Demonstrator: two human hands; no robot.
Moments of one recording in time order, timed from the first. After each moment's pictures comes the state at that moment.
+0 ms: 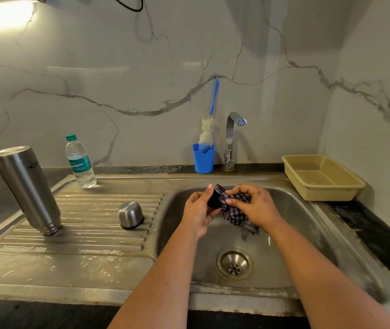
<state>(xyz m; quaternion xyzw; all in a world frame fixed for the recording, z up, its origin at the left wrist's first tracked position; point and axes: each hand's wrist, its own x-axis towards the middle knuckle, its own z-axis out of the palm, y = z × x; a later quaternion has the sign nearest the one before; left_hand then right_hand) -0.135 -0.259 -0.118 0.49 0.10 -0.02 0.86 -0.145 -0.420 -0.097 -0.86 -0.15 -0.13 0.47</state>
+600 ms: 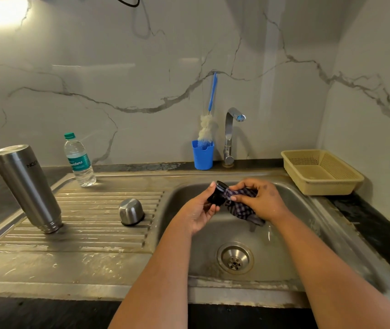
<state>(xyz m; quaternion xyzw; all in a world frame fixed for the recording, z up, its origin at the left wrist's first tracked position) -0.139 -0.245 -0.116 0.51 0.08 -0.13 0.84 -0.147 -0.433 -0.092 -0.85 -0.17 -0.14 0.48</state>
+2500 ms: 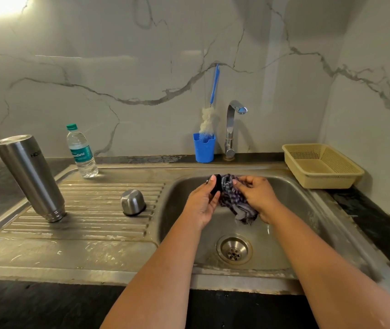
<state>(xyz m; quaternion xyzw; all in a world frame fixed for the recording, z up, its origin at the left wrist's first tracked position) -0.141 -0.262 -0.121 0.44 0.10 -0.05 0.89 -0.149 -0.411 -0.095 -0.79 0.00 -0.04 0.62</state>
